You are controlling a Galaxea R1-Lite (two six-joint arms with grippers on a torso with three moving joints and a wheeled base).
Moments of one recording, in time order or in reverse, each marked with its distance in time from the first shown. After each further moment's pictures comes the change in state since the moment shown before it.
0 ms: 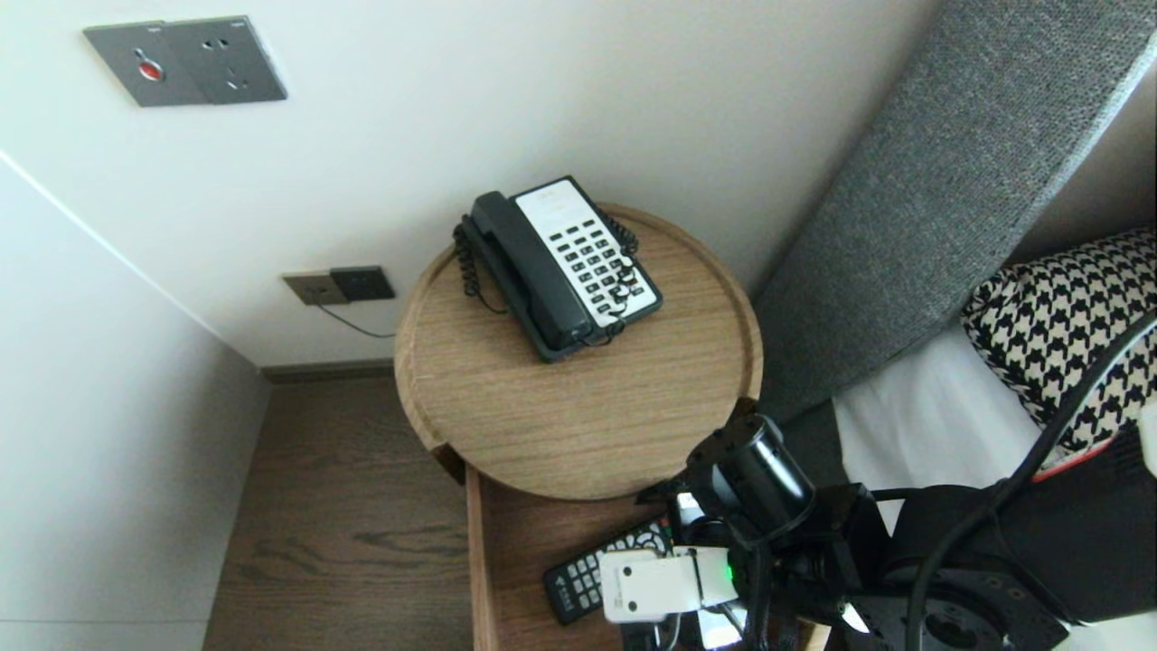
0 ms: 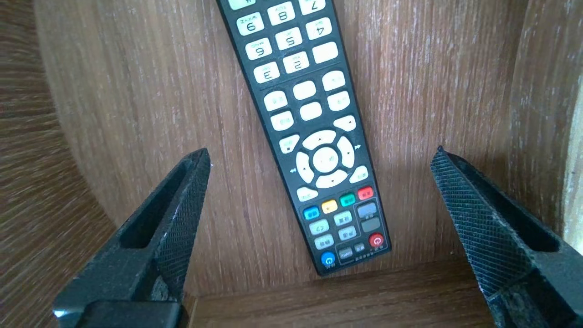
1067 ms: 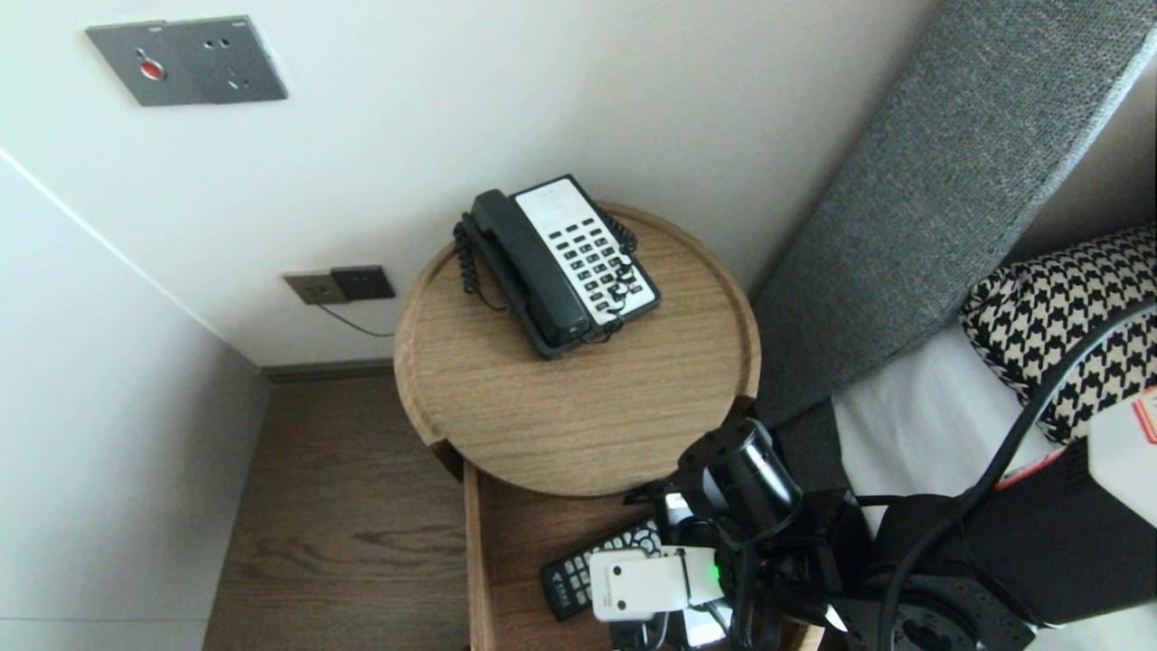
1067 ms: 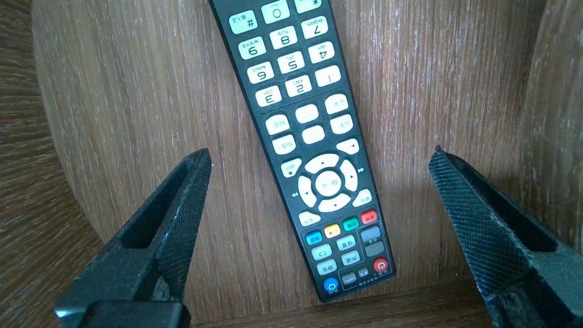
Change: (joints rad) left arm 0.000 0.000 0.000 0.000 0.000 0.000; right arm -0.003 0.040 0.007 -0.098 0.020 -0.005
